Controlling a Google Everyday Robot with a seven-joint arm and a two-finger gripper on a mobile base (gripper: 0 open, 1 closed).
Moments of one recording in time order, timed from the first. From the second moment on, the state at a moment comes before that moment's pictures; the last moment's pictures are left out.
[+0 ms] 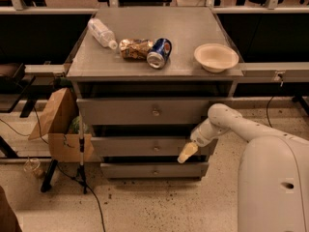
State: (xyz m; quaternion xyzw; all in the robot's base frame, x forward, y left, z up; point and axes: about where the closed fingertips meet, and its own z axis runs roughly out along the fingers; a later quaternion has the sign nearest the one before) arm 0.684 -0.162 0.433 -0.50 0.83 0.18 0.17
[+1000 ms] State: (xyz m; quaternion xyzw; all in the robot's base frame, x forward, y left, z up) arm 0.679 -0.172 0.431 -0.49 0.84 0.18 0.17
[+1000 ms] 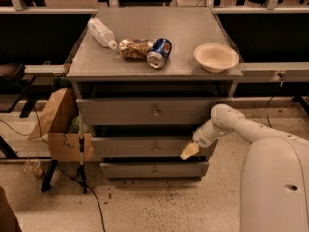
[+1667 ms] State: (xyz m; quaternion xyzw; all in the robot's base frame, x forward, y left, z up) arm 0.685 -0.172 0.442 -0.49 0.84 0.18 0.17
